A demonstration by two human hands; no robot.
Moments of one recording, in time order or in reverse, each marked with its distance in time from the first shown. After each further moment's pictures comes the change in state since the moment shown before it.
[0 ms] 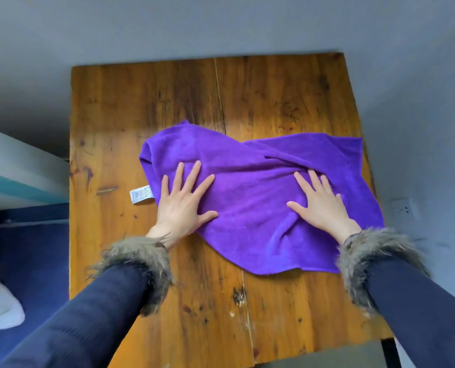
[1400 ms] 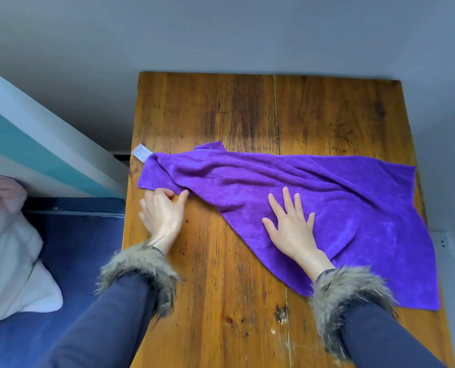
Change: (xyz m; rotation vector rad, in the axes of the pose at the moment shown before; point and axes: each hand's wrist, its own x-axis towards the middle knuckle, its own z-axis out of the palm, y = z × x) left_hand -0.029 -0.101 -0.013 -0.583 0.237 -0.947; right_hand -0.025 -0.158 0.027 0.063 -0.007 -0.146
